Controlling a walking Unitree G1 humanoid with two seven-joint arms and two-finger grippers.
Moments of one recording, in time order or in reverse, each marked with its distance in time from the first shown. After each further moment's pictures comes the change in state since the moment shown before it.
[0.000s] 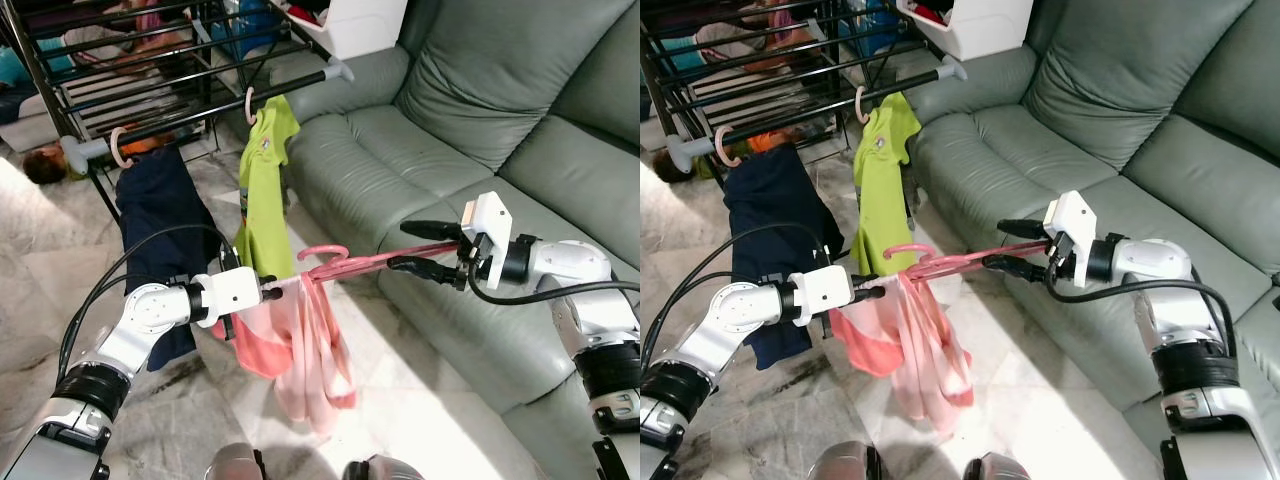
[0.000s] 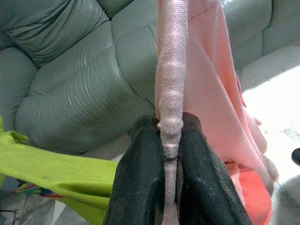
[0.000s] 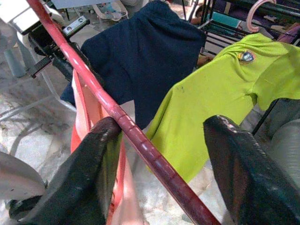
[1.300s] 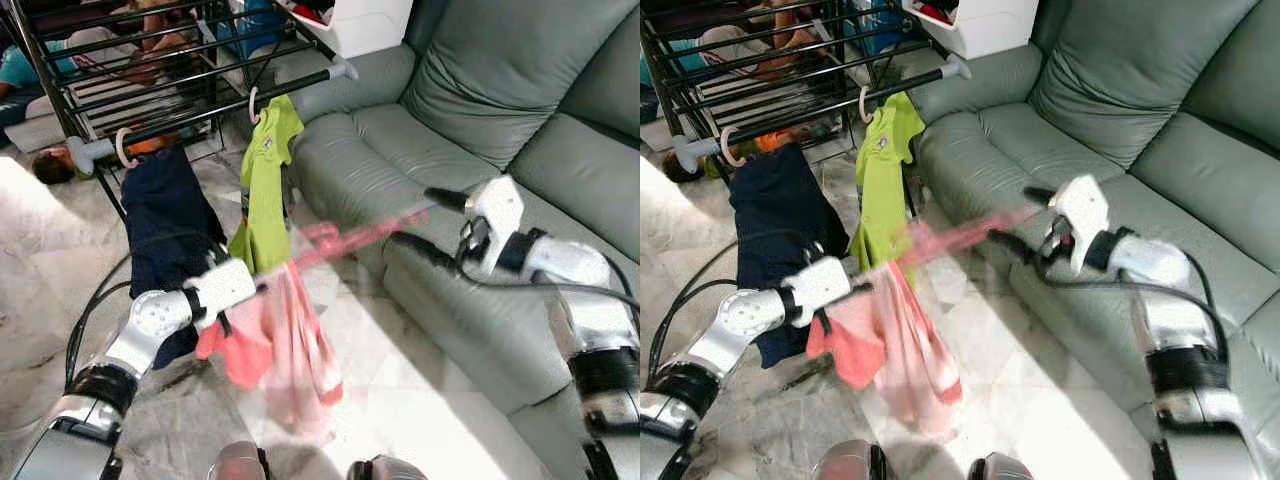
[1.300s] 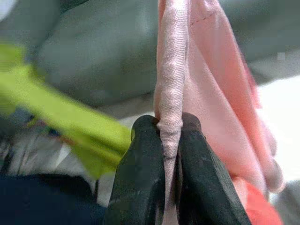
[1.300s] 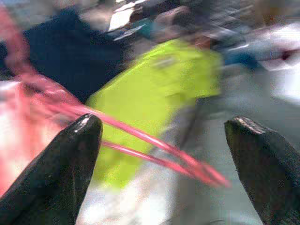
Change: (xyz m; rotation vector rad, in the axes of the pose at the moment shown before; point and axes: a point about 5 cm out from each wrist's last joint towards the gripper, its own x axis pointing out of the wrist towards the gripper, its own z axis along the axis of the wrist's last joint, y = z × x) left arm 0.004 0.004 -0.029 -0.194 0.161 0.218; right arm 0.000 -0.025 0.010 -0.073 -0.061 -0.438
